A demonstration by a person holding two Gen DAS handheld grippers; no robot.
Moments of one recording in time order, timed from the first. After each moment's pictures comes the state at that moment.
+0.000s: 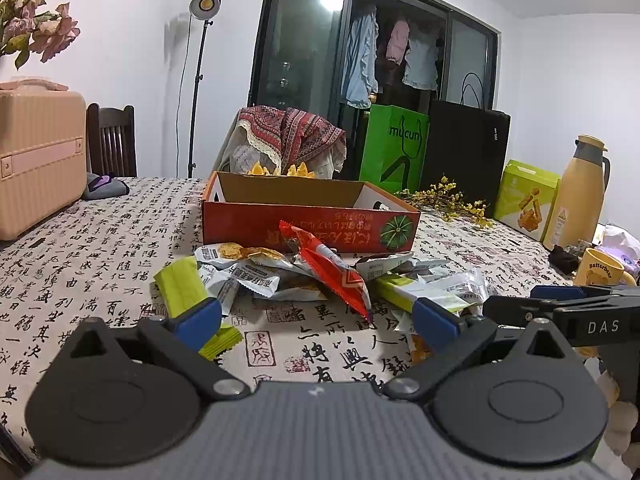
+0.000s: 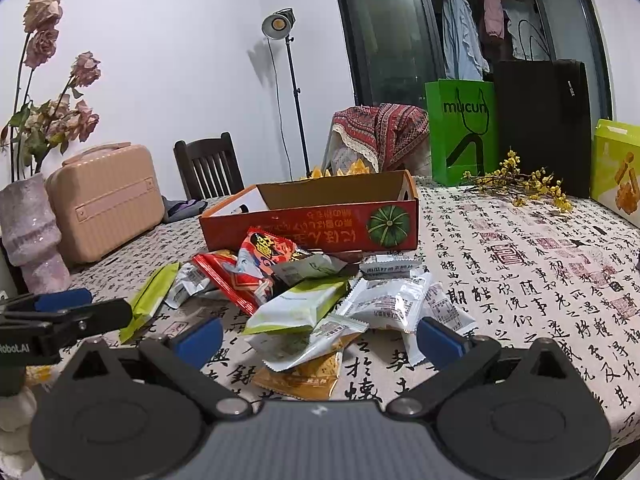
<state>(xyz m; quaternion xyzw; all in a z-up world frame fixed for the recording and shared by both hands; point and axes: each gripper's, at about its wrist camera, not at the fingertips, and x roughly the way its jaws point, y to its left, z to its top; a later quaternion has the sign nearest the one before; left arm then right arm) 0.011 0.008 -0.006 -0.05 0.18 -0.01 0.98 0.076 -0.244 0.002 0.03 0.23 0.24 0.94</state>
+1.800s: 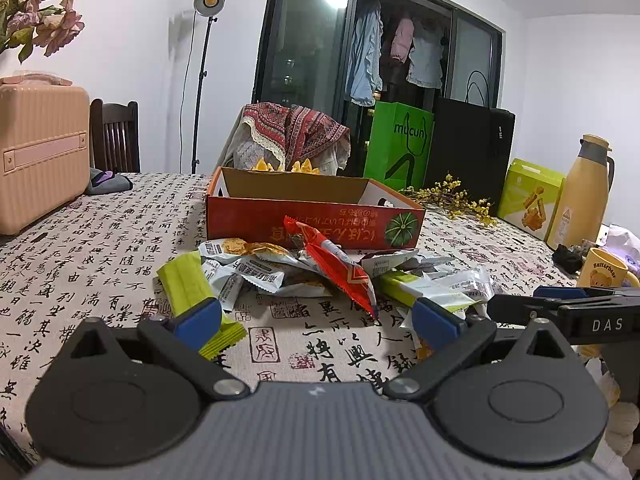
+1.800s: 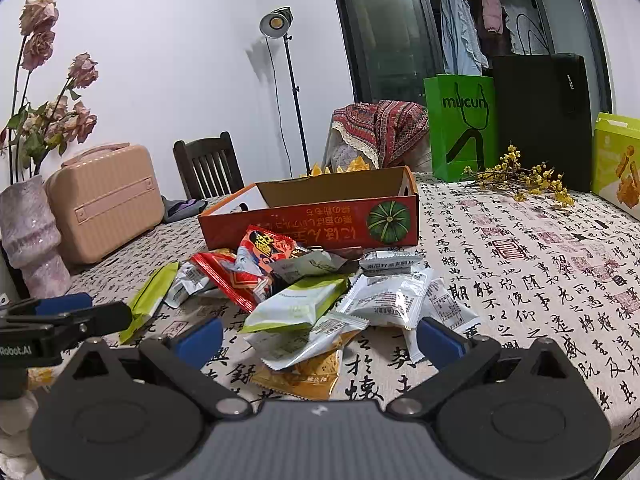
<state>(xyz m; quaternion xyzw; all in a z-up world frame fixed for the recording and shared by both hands) 0.013 0.011 -0.009 -0.06 0.18 -0.01 0.98 0.076 -0.244 0.000 0.04 0.24 0.24 0.94</state>
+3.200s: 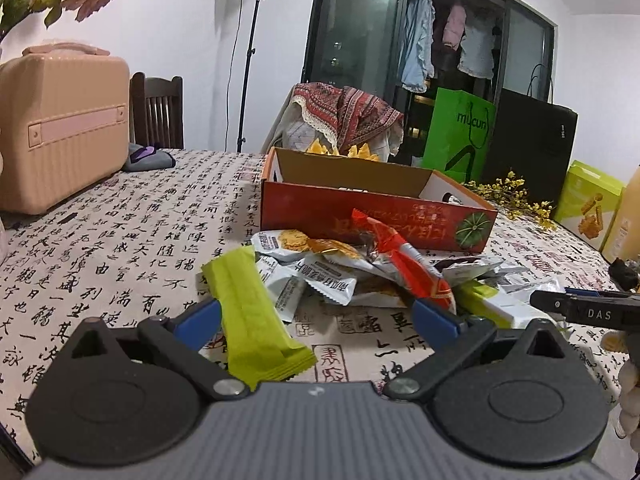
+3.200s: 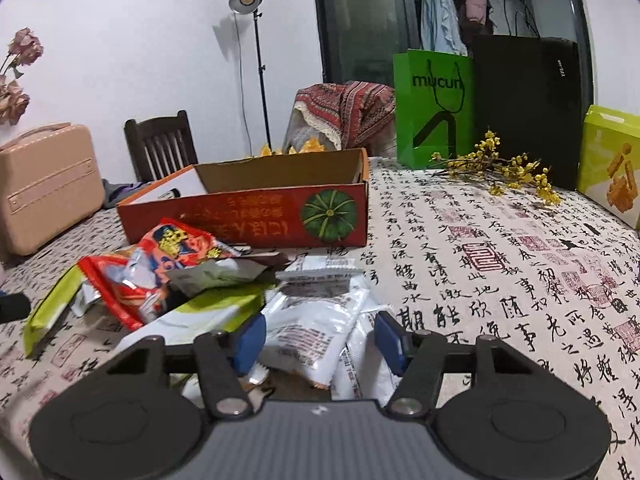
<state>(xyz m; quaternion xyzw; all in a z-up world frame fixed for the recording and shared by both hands) 0.060 0.044 -0.018 -0.08 0.22 0.06 0.97 0.168 -0.248 -0.027 0.01 0.26 0.19 0.95</state>
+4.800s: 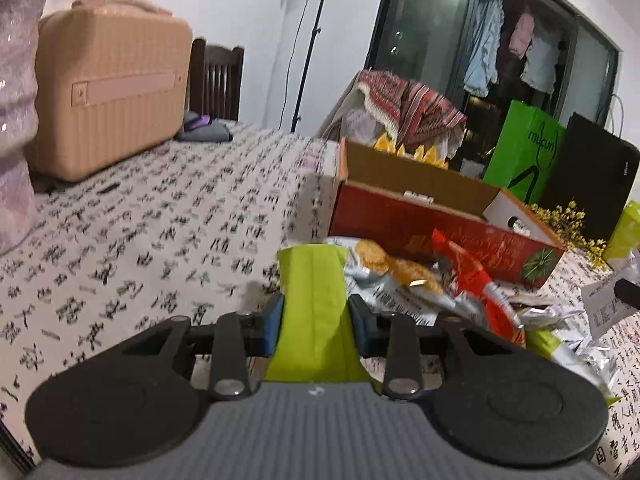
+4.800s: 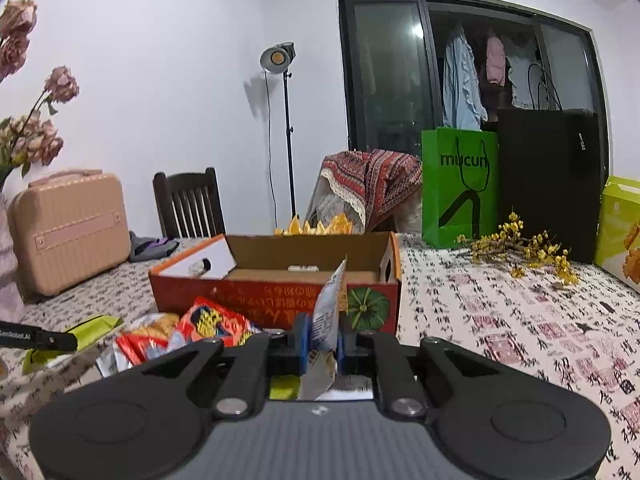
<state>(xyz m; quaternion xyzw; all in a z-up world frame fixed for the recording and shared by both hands) 0.092 0.091 -0.011 -0.14 0.24 0.13 0.95 0.165 -0.235 0.015 0.01 0.16 0.22 0.96</state>
